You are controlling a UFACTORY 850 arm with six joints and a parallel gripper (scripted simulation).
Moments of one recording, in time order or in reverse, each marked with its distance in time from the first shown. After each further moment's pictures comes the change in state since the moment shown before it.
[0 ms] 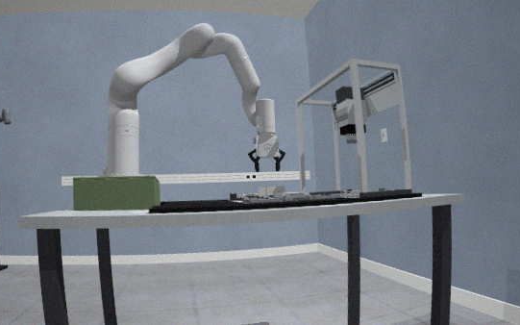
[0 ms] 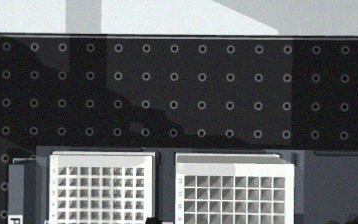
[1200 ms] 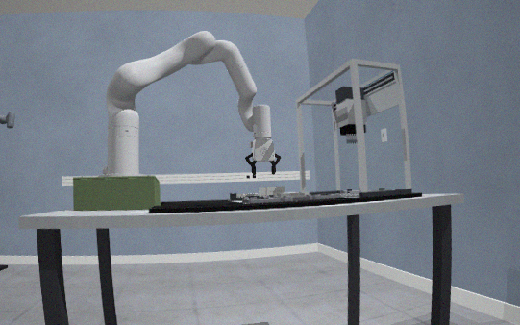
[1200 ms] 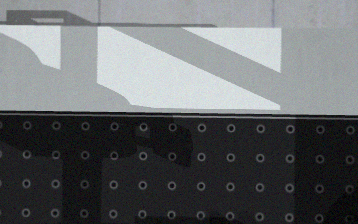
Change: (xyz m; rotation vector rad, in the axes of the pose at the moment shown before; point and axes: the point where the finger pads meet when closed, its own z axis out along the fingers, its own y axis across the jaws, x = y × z) arm 0.070 0.000 0.010 0.000 -0.001 0.000
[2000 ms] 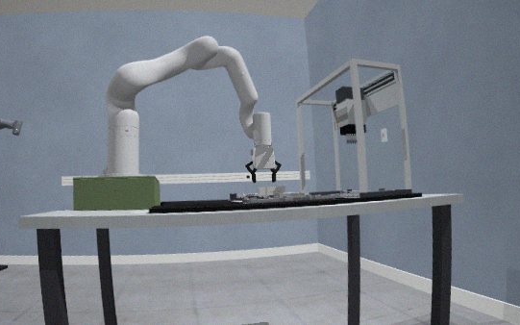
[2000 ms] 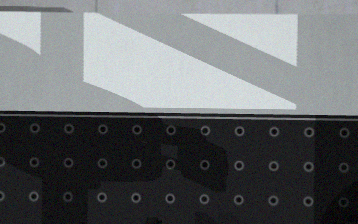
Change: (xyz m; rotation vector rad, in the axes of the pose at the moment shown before) arm 0.000 0.000 0.037 0.000 0.000 0.000
